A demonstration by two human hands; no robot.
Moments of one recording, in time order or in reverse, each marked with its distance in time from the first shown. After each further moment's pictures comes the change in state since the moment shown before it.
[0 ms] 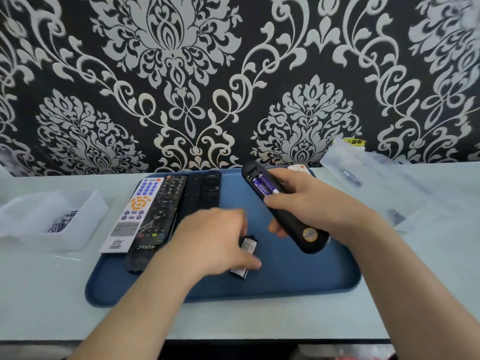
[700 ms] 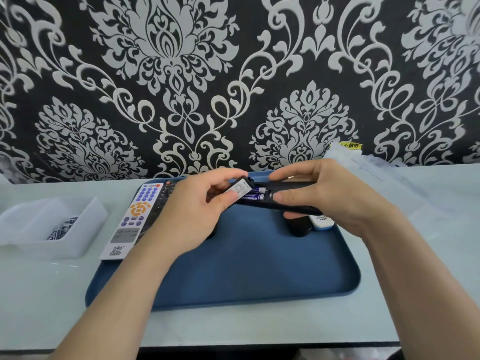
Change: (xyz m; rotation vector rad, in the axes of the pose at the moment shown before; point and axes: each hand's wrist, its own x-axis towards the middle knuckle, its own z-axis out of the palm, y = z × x) left_hand 0.005 -0.026 -0.016 -0.815 0.419 0.236; right_hand -0.008 -0.007 -0.022 0.206 0.125 -0.033
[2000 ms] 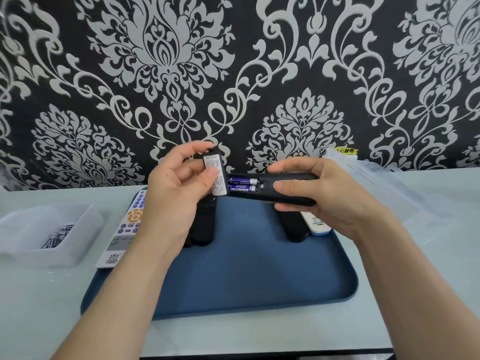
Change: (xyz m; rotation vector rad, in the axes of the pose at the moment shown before) left_hand 0.008 0.013 -0.003 -0.635 0.296 -0.034; right_hand 0.007 0.002 -0.003 0.221 -0.017 -0.087
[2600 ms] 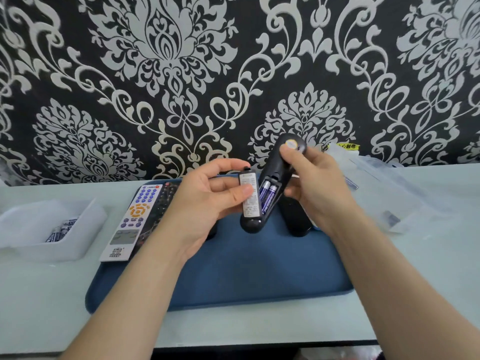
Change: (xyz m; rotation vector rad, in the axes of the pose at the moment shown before) left_hand -0.008 -0.004 0.011 -0.070 -0.227 -0.257; right_hand 0.019 0.015 0.023 0.149 0.307 -0.098
